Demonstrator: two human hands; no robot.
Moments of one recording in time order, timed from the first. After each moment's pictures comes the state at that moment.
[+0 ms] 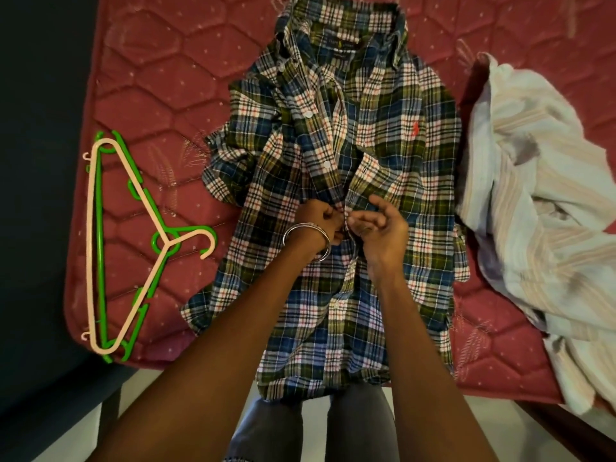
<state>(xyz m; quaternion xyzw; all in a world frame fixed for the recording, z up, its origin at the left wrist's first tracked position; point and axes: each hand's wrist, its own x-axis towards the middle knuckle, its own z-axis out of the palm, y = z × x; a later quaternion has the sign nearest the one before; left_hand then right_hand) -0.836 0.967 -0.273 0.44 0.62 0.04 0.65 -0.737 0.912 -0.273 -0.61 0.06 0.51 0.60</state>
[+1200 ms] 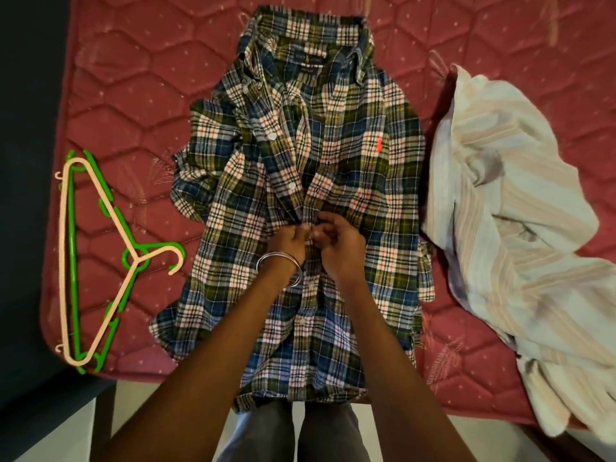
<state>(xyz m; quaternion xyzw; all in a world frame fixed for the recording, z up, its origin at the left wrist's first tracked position) -0.808 0.959 -0.273 0.45 0.71 -0.01 0.54 -0.715 0.918 -0.275 -0.77 -0.37 0.43 0.28</state>
